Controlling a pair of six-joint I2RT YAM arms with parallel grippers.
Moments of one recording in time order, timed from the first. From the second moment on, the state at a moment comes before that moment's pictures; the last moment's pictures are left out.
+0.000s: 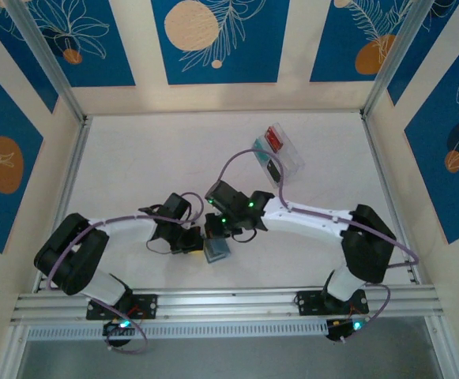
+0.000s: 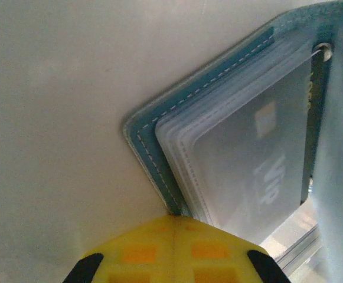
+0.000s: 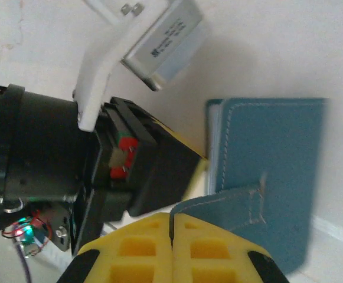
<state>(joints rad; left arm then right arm) -0.62 1.49 0.61 -0.35 0.52 -0.68 1.01 1.62 1.13 -0.52 -0.23 0.82</state>
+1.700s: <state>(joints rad) -0.75 1.52 0.89 -0.62 0.37 -0.70 0.71 1.51 0.88 -0.54 -0.49 0.70</state>
